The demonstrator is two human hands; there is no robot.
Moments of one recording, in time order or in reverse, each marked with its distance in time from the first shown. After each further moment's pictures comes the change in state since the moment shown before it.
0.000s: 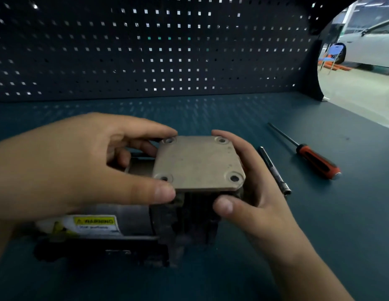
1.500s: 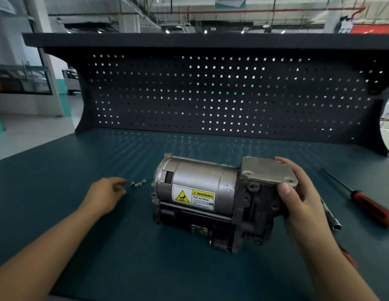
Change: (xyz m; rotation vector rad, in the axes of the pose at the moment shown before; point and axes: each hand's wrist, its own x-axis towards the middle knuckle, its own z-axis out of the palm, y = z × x) left_hand -0.126 -0.160 -0.028 0.339 0.628 -0.767; right_hand 0.003 0.012 0.008 -0.160 0.226 -0.057
